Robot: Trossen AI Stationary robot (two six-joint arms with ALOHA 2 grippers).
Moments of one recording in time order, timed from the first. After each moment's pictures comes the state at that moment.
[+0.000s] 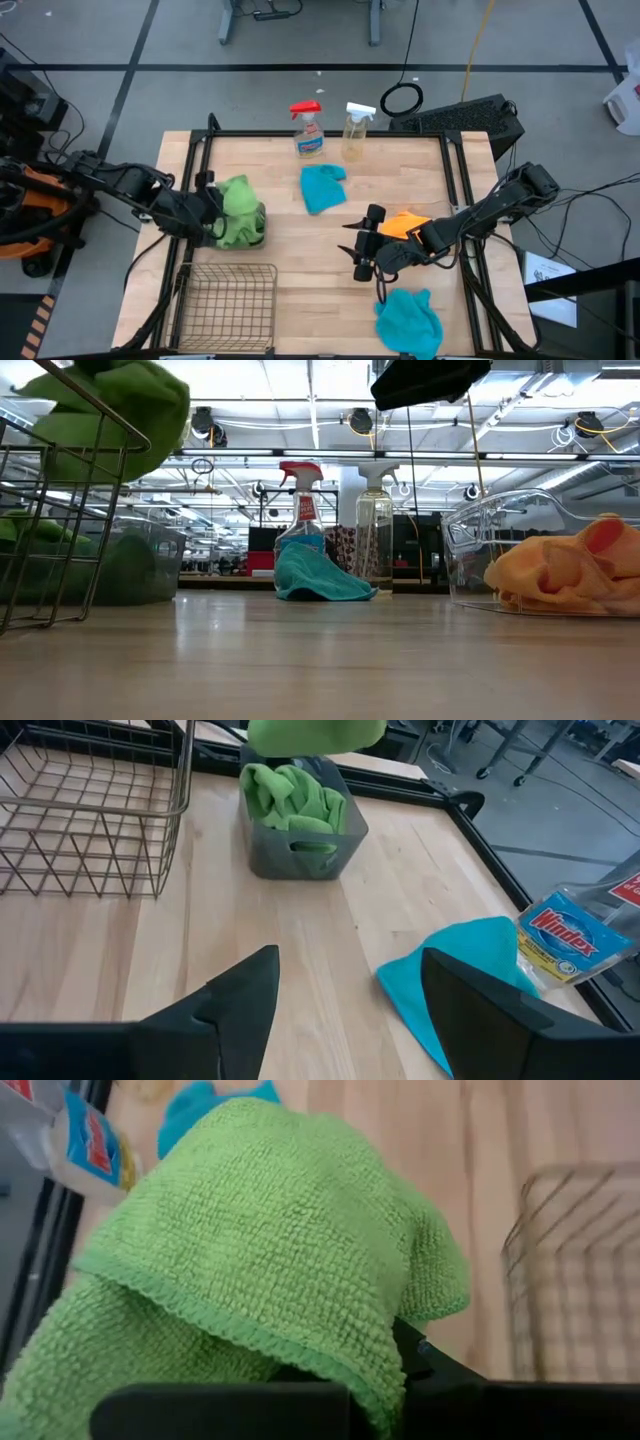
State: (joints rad) left arm -0.37 0.91 1.15 -1.26 -0.32 -0.28; right arm 0.45 1.48 1.01 -0.13 0.70 0.16
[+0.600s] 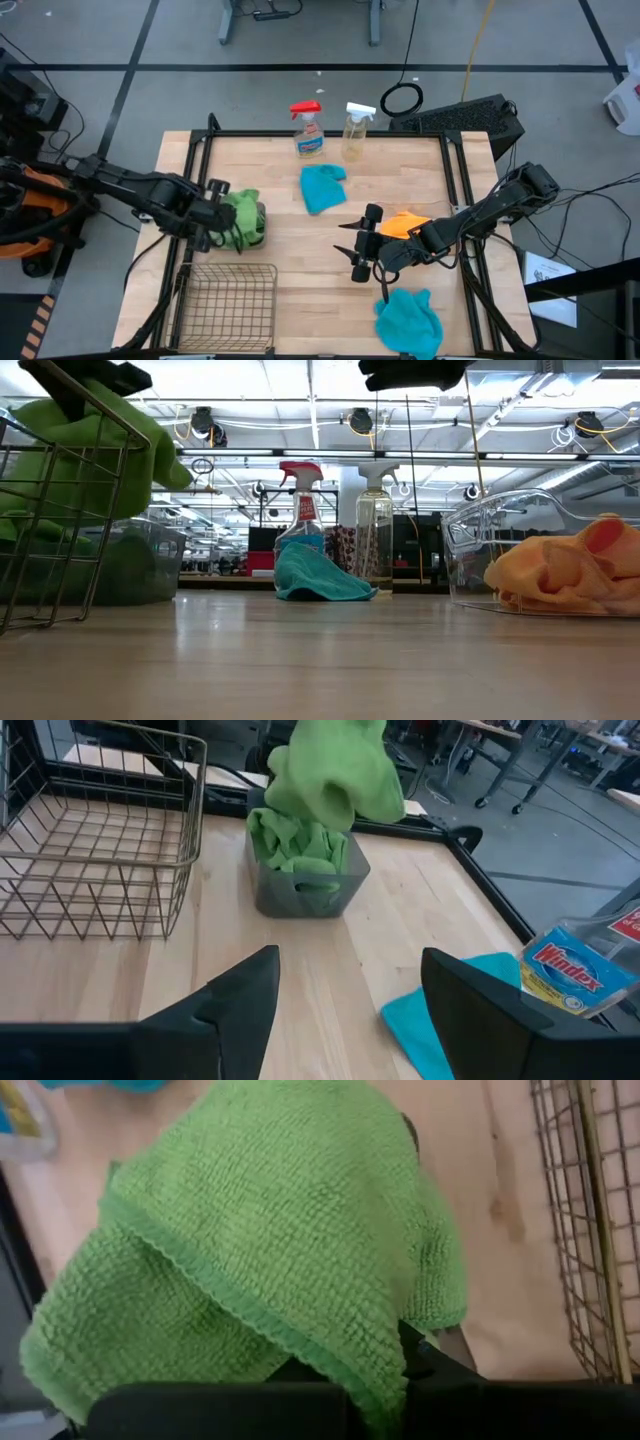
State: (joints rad) left arm -0.31 1.09 1.15 -1.43 -0.17 -0.02; right arm 0.45 1.47 1.01 -0.02 0.71 0.11
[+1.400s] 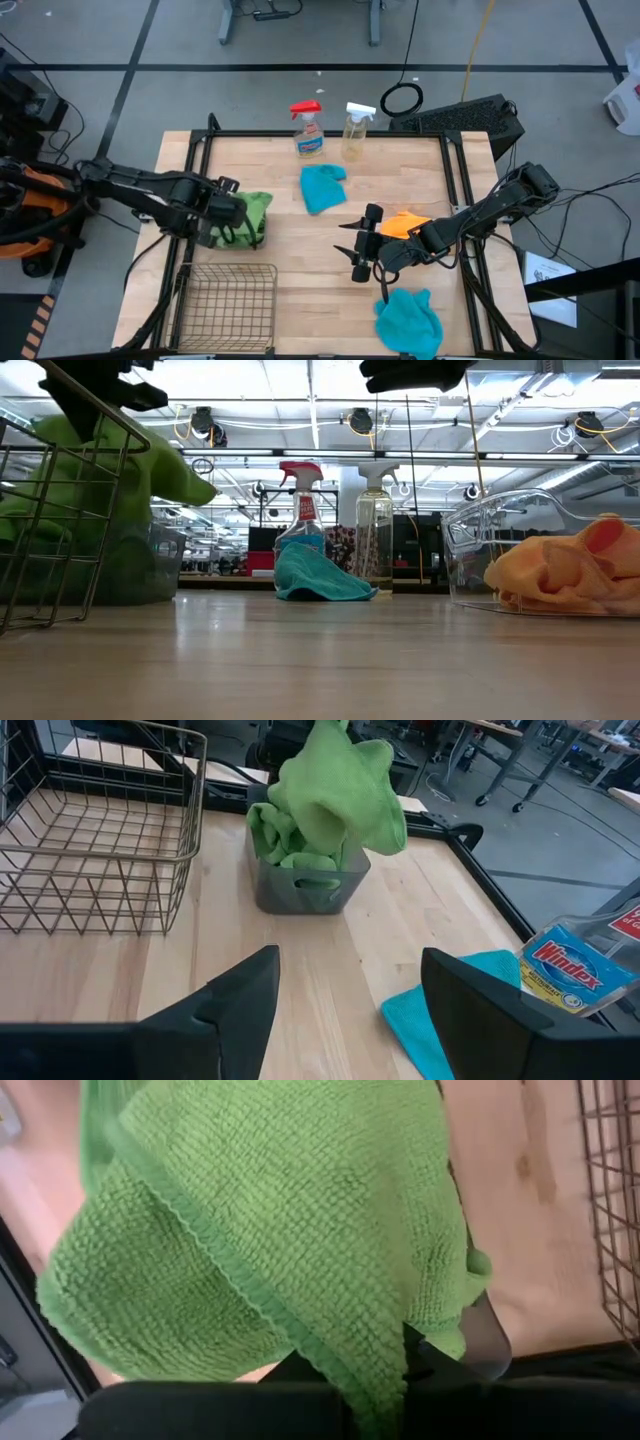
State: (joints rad) left arm -0.19 1.19 1.15 -1.45 -0.14 0.15; right arm 0.45 1.47 1.01 -0.03 0.71 0.11
